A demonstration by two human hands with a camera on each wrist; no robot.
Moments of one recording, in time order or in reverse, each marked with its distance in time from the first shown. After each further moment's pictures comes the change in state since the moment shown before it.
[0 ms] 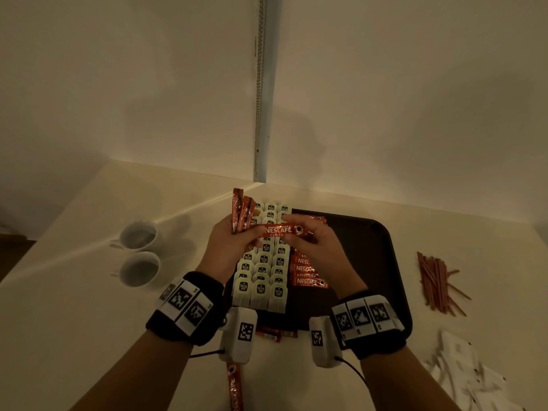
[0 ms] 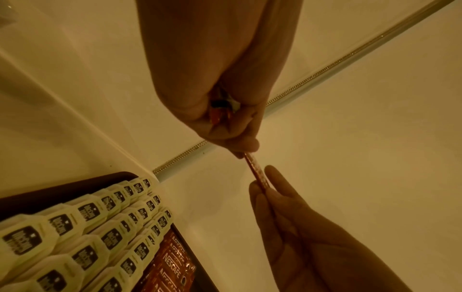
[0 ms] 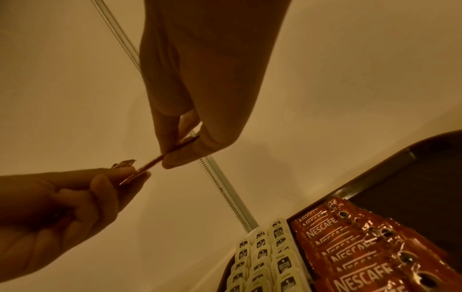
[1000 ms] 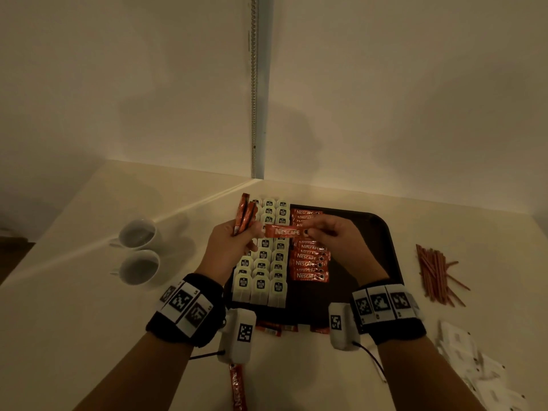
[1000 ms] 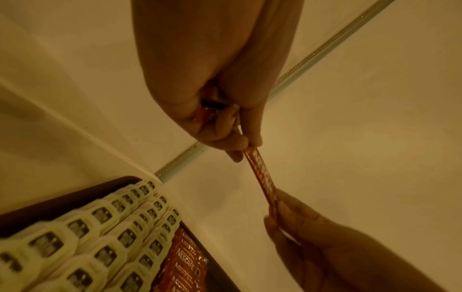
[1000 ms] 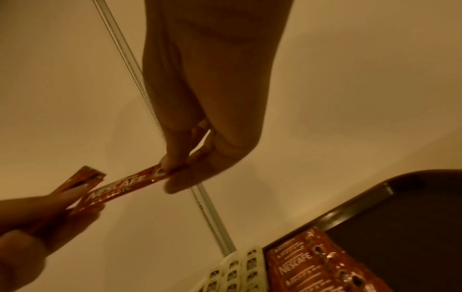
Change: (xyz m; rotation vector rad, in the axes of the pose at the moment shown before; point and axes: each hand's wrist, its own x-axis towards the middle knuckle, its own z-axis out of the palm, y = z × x) left_hand -0.003 -0.012 -0.002 0.142 0.029 -0.022; right_hand 0.002 0.009 -0.042 -0.281 0.041 0.078
